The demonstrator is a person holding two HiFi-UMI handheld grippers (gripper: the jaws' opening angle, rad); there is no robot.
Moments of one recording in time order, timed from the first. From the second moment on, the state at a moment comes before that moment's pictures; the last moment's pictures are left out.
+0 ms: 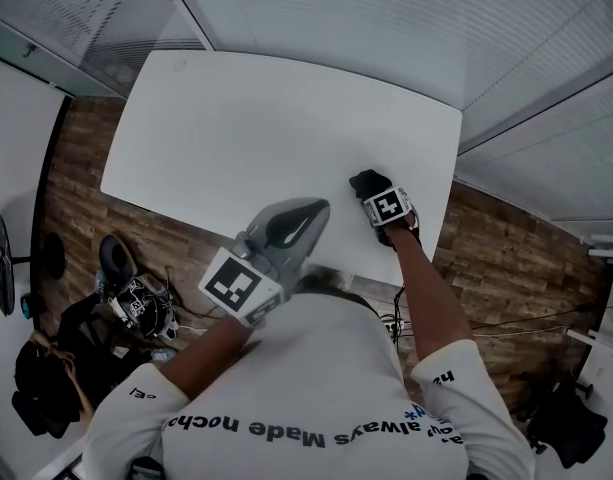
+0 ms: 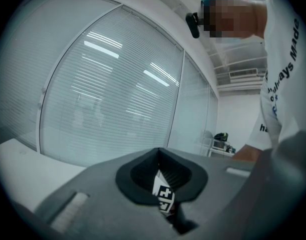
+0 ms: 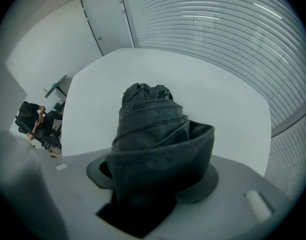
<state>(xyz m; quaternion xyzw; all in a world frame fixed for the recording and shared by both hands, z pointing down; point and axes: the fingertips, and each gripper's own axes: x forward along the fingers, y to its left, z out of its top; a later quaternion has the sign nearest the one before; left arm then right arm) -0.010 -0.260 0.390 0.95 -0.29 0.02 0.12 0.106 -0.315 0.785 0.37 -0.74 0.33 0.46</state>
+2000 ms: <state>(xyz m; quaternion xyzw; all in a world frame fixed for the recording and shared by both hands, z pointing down) 0.024 -0.261 0.362 0.96 -0.26 -0.01 0.11 0.106 -0.227 0.360 0.49 -0.87 0.06 0.02</state>
